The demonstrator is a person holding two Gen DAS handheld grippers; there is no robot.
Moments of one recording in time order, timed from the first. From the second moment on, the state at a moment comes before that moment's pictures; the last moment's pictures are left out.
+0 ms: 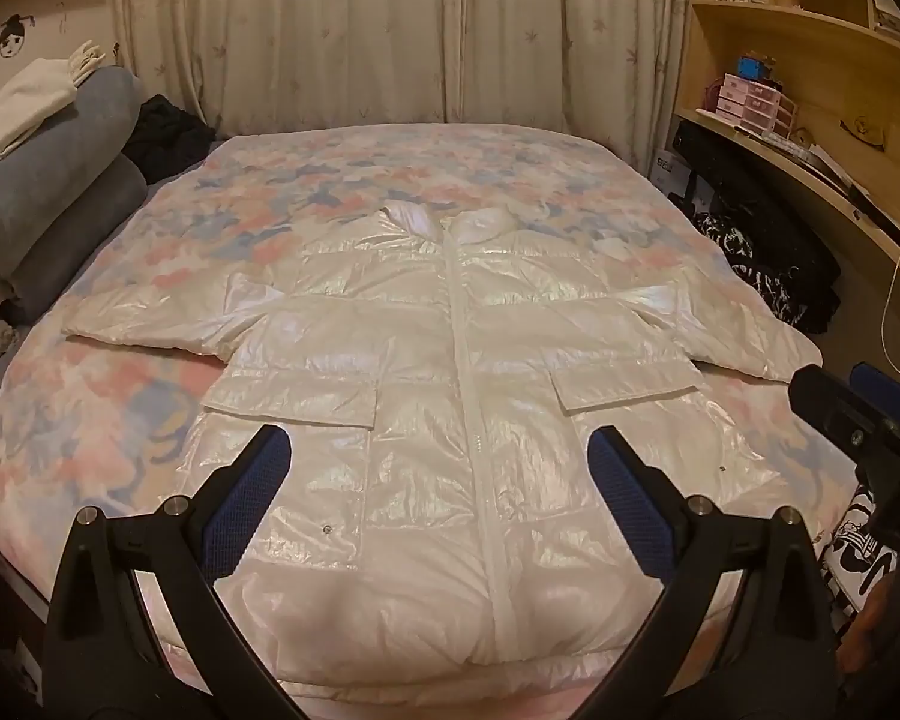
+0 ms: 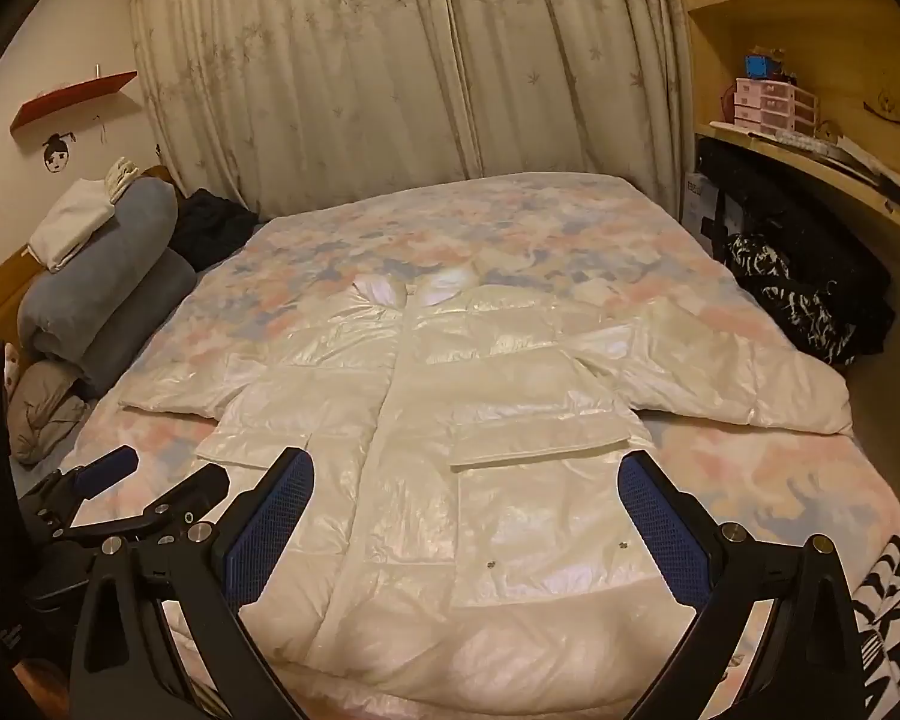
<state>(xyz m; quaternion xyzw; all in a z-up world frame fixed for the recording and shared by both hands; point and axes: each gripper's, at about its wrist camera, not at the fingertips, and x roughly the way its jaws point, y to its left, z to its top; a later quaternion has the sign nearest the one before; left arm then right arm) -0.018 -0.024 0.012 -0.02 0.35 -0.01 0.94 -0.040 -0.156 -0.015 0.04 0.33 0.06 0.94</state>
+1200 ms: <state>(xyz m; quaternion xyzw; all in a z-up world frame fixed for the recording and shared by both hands) -0.022 -0.024 0.013 -0.03 0.34 -0.03 0.94 -0.042 -0.156 -0.013 0.01 0.34 0.04 0.94</state>
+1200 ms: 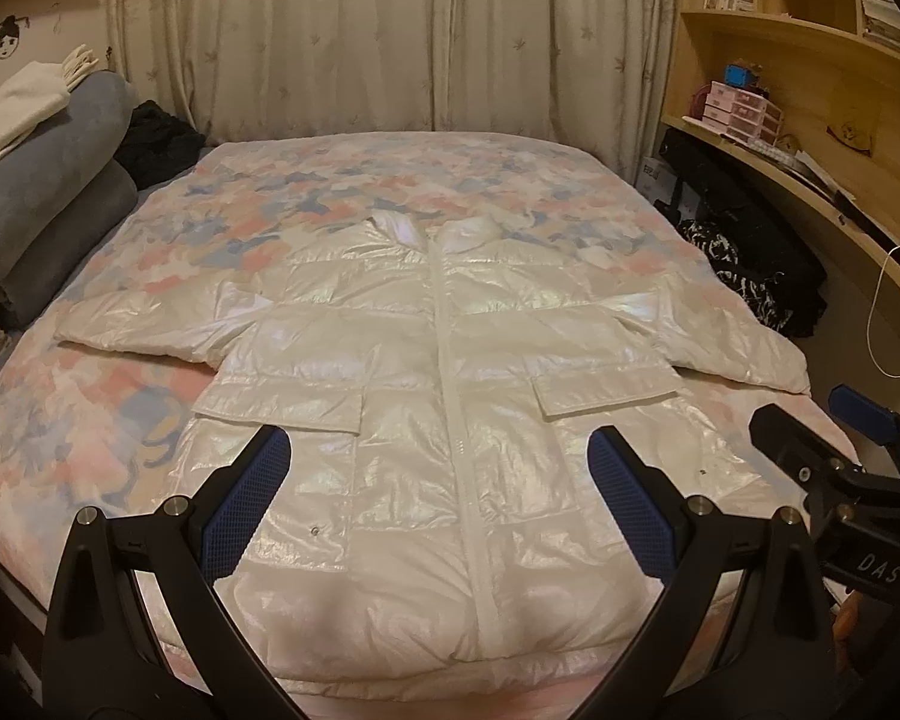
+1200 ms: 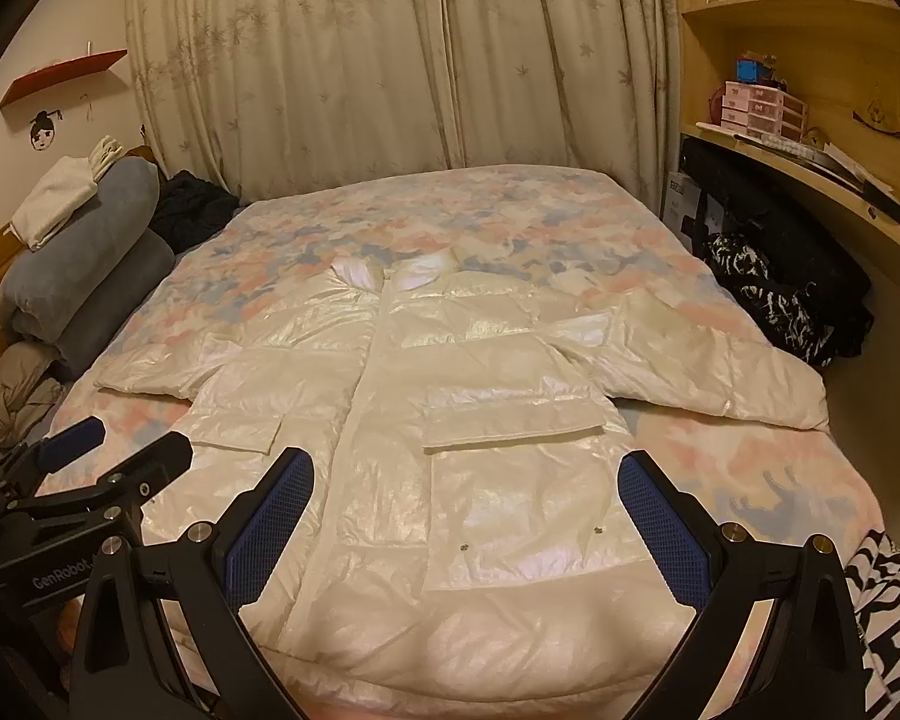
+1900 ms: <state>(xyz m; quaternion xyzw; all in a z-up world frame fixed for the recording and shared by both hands) 0.026 -0.084 0.109 0.02 0.25 -0.07 0.96 -0.044 -0.231 0.101 -0.11 0.21 -0.10 0.97</state>
